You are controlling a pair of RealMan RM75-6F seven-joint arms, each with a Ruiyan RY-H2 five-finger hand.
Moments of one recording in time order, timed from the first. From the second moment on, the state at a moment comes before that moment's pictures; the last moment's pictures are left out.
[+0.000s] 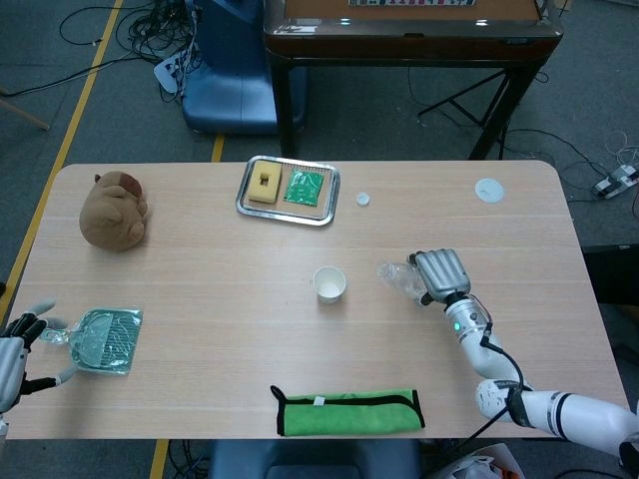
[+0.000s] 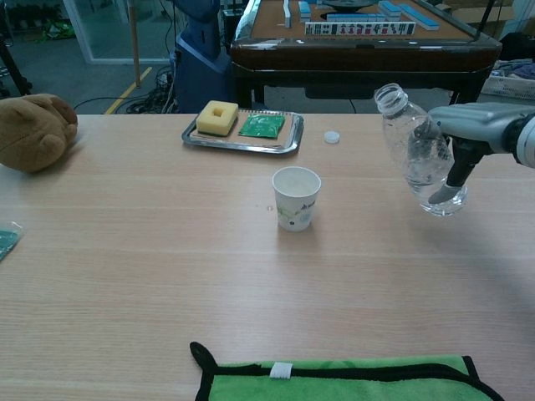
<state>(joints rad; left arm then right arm) -0.08 -1.06 -0.06 -1.67 1.44 1.47 -0.06 0.74 -1.42 0.18 -1.53 -0.79 0.91 -0.57</state>
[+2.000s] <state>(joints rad) -0.07 -1.04 -0.07 -1.69 1.43 1.48 -0.08 1.10 -1.48 0.10 -1.59 -0.16 1.12 -1.22</state>
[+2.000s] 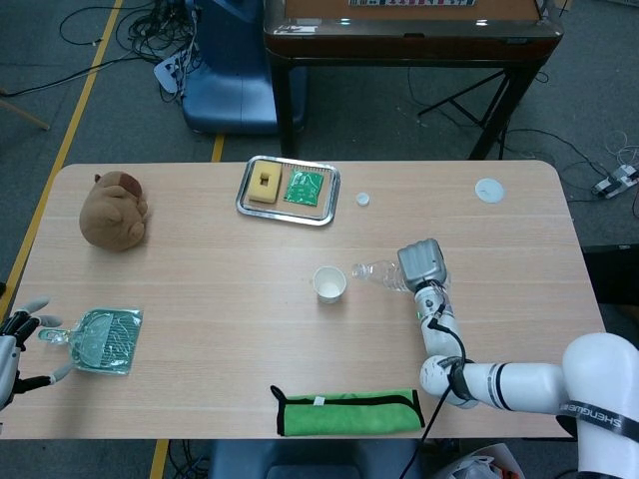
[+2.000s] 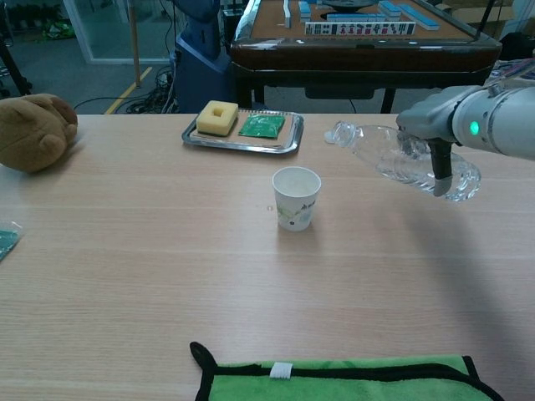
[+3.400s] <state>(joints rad) -0.07 -1.02 -0.07 -1.70 1.44 1.49 -0.11 1.24 -1.58 0.16 -1.52 0.06 1.23 -1.52</state>
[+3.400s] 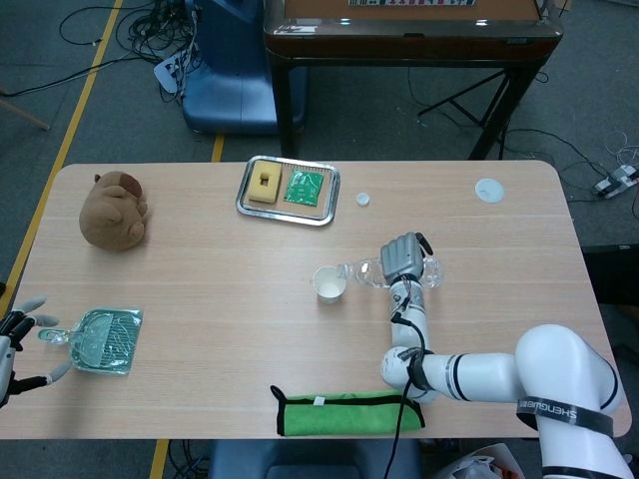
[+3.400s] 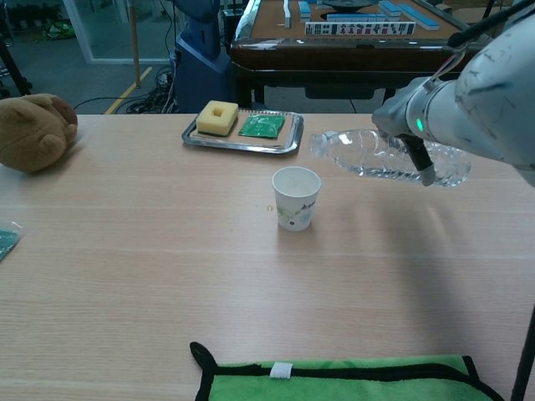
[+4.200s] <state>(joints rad) -0.07 -1.02 -0.07 -1.70 1.44 1.49 -0.11 1.26 -1.60 0.17 -1.52 0.05 1.28 -1.60</state>
